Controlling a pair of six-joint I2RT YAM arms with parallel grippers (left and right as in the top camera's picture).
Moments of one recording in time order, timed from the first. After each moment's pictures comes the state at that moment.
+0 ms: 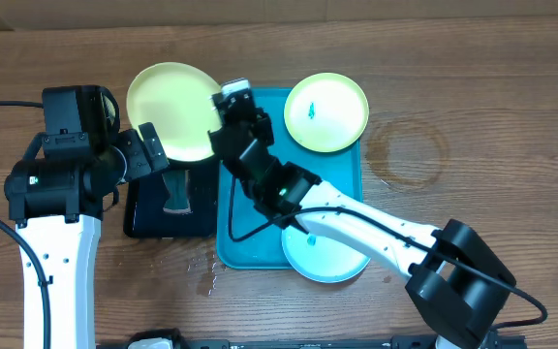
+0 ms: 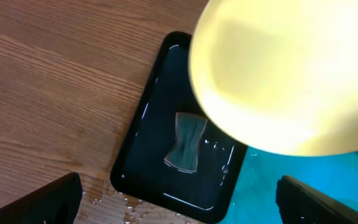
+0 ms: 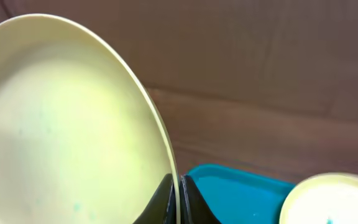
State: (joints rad) left arm 0.08 1.28 1.44 -1.16 -0.09 -0.28; right arm 0.91 1.90 1.39 0.14 0.56 0.30
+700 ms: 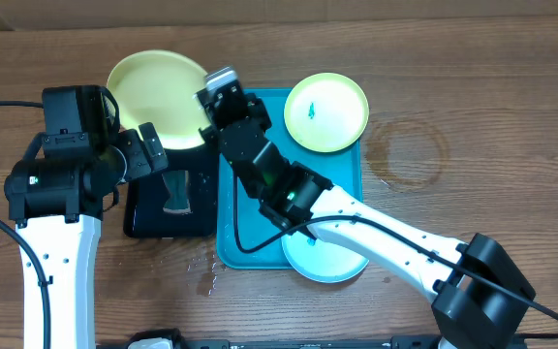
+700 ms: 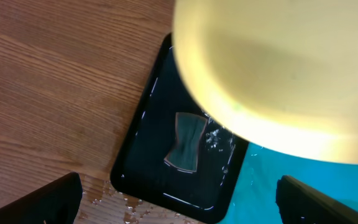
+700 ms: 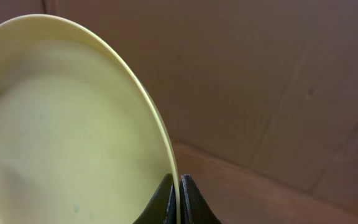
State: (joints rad) left arm 0.08 1.28 1.44 -1.16 -0.09 -0.28; right arm 0.94 1.82 1.39 0.27 0.52 -0.05
